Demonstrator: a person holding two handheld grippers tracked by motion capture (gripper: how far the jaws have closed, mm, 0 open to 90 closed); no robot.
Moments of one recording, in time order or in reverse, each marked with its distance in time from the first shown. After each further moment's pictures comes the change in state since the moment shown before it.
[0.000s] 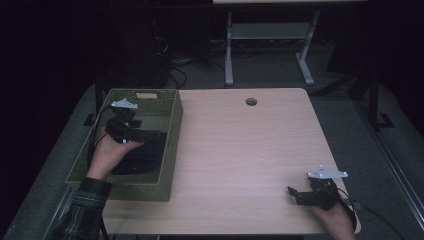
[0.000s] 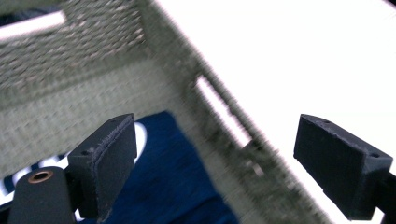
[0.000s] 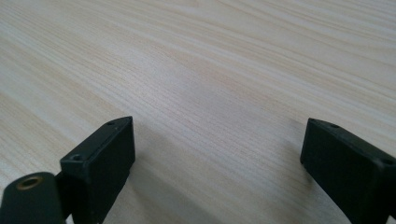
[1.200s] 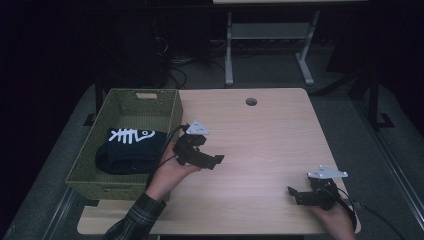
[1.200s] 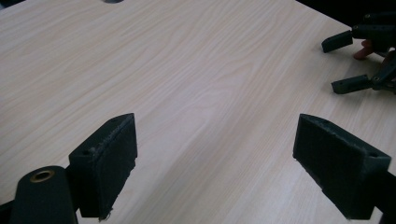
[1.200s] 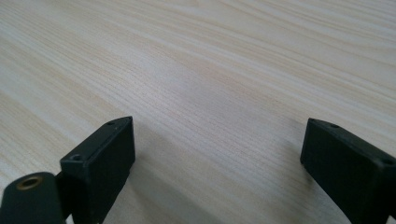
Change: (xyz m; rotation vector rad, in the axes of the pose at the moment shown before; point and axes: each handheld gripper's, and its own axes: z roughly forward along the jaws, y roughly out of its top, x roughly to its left) left arm -0.153 0.002 0.084 -0.013 -0.195 0.222; right arm 0.000 0.000 0.000 0.000 0.001 -0.001
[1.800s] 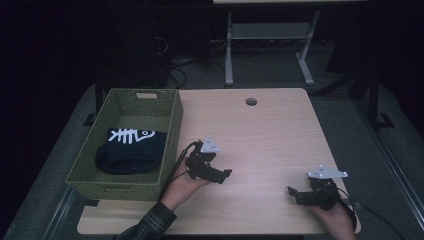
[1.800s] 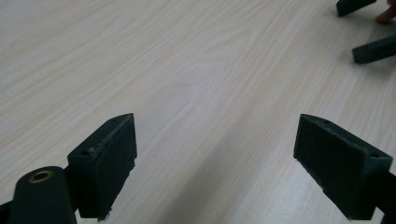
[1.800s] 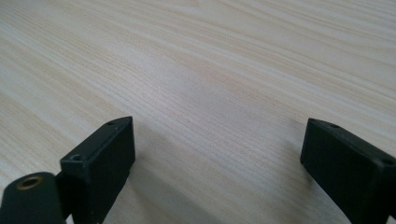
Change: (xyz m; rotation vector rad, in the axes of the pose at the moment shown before) left arm -0.014 -0.036 0.047 0.023 0.017 0.026; right arm 0.000 0.000 0.000 -0.001 -0.001 0.003
